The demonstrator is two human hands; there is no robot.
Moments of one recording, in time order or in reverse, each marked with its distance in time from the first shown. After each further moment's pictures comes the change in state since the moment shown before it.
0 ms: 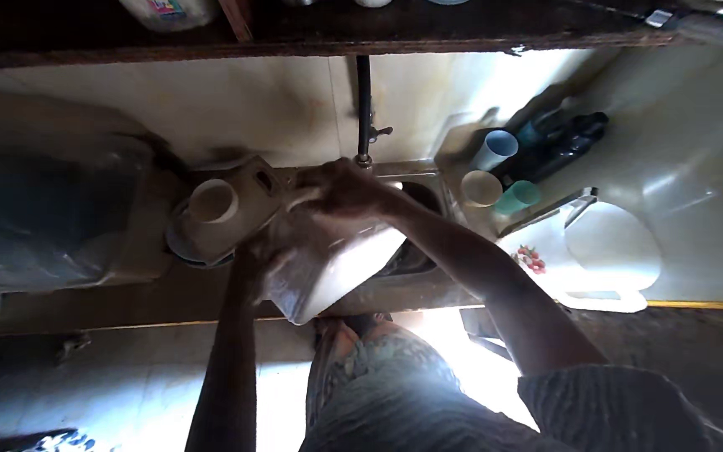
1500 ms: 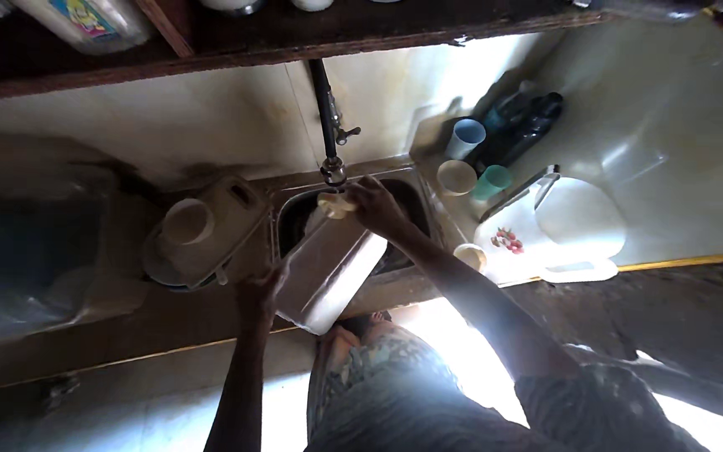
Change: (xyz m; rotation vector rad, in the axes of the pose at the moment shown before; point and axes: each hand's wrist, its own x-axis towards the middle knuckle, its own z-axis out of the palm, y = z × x) left_hand -0.017 -0.029 0.038 0.078 0.115 -0.113; right_hand -0.020 0.165 0.088 -0.075 0.633 0.090
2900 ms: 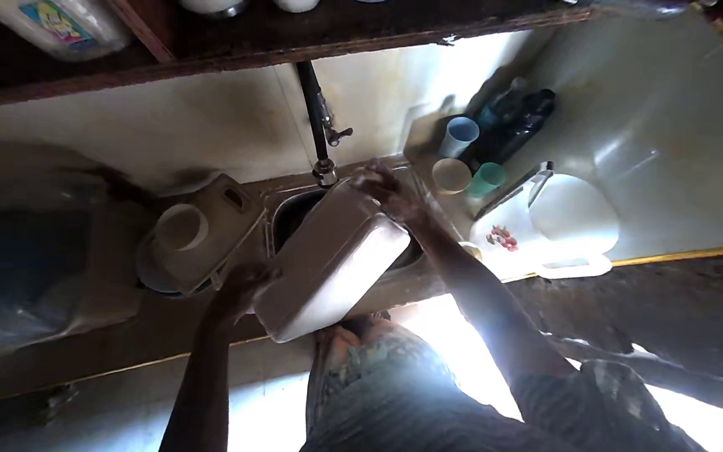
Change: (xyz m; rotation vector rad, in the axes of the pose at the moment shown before) left_hand 0.032 0.026 -0.030 0.203 -0.466 -0.098; right_hand -0.004 0.004 -0.039 0.836 0.036 0.185
